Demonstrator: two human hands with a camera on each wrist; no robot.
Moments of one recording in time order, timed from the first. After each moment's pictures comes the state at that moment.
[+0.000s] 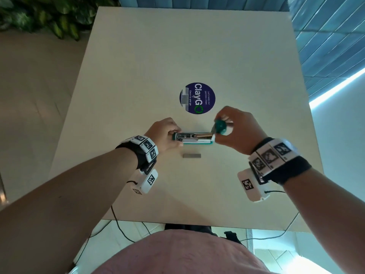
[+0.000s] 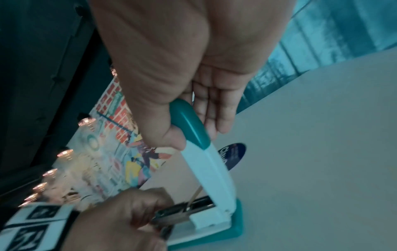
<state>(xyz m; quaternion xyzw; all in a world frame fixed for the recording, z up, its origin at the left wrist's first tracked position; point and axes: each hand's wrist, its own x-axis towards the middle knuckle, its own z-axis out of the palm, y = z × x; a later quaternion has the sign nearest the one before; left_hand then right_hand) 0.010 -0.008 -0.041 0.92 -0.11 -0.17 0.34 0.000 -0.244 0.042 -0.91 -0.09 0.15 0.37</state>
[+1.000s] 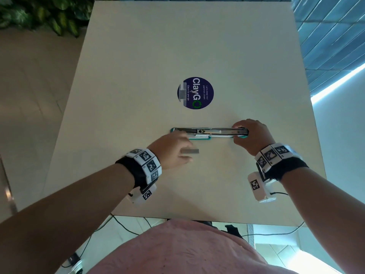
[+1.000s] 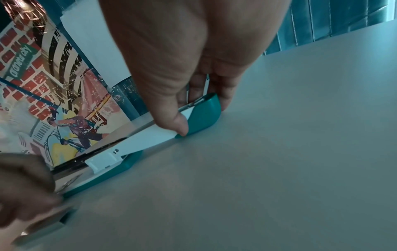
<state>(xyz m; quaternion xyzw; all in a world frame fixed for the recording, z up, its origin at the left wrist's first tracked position) -0.032 -0.033 -0.031 0.91 -0.24 -0.22 0.25 -0.002 -0.303 -0.033 -0.96 -0.02 0.14 0.25</state>
